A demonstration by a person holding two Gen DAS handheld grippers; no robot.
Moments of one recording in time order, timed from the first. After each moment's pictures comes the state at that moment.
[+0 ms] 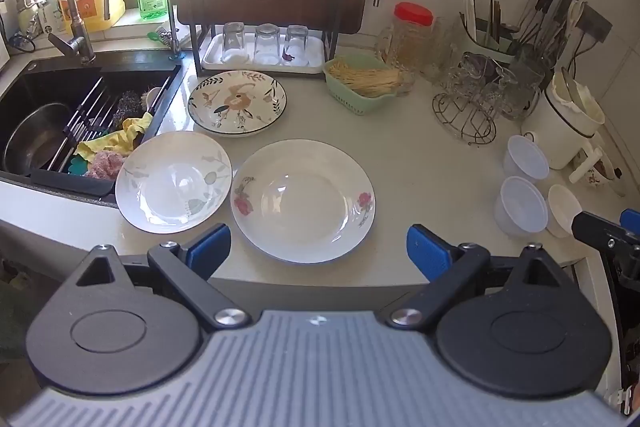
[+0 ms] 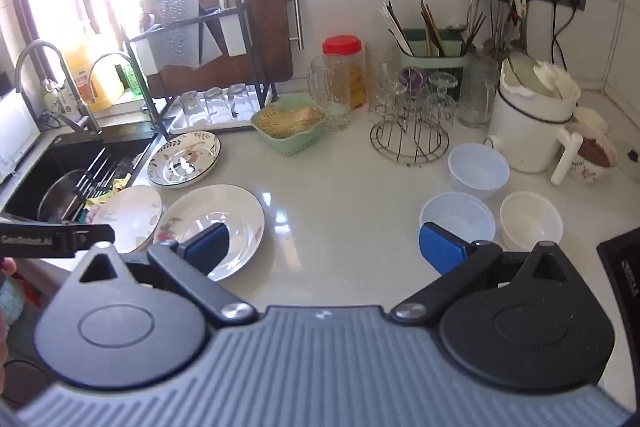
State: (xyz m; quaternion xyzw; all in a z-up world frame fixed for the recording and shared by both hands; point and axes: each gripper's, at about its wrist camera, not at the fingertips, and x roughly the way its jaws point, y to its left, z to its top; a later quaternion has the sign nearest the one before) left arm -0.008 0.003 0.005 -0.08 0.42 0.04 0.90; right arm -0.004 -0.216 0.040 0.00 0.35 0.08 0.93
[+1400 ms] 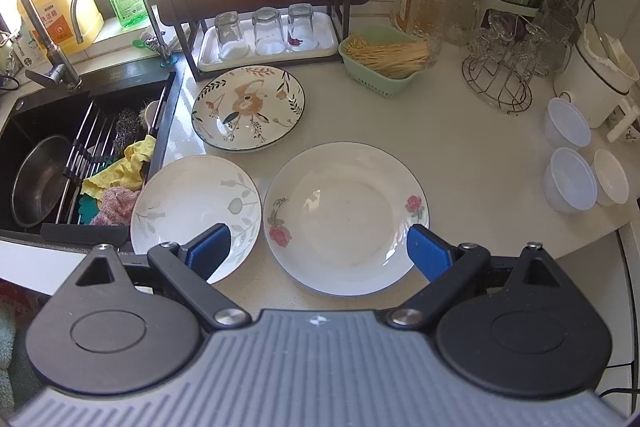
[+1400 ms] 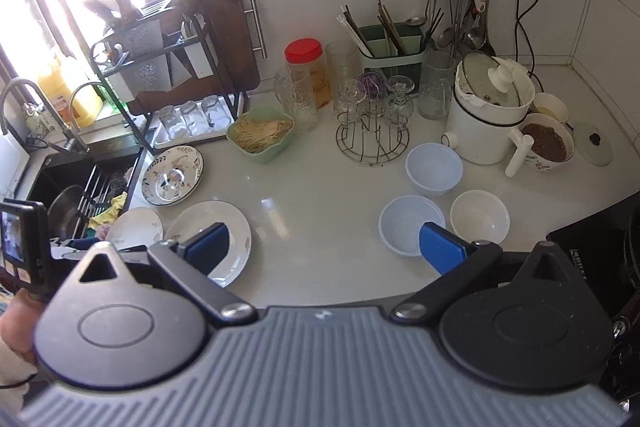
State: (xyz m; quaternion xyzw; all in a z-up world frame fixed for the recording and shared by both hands) left arm 0.090 0.037 -0.019 0.00 0.48 0.02 0.87; right arm 0.029 -0.257 0.146 0.03 0.43 0.03 0.90
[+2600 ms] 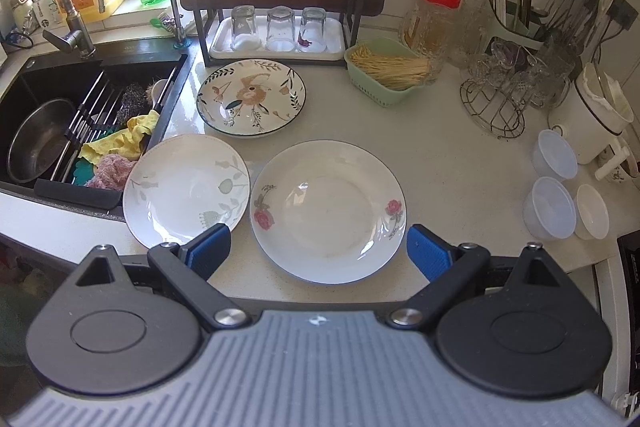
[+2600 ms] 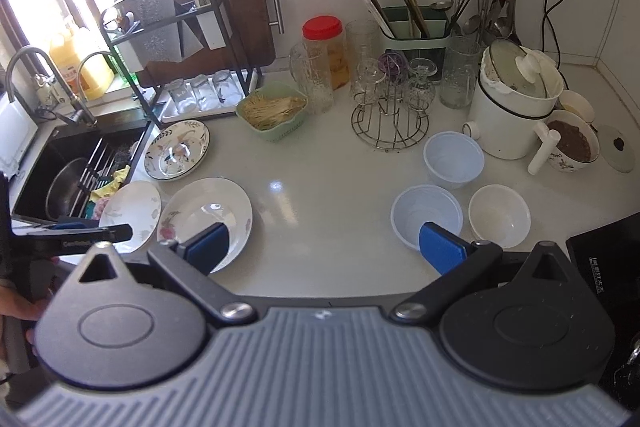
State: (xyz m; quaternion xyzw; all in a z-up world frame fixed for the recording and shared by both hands) left arm 0.059 0.027 -0.003 -0.07 0.47 0.05 0.88; right arm 0.043 -0.251 0.098 0.01 0.44 0.09 0.89
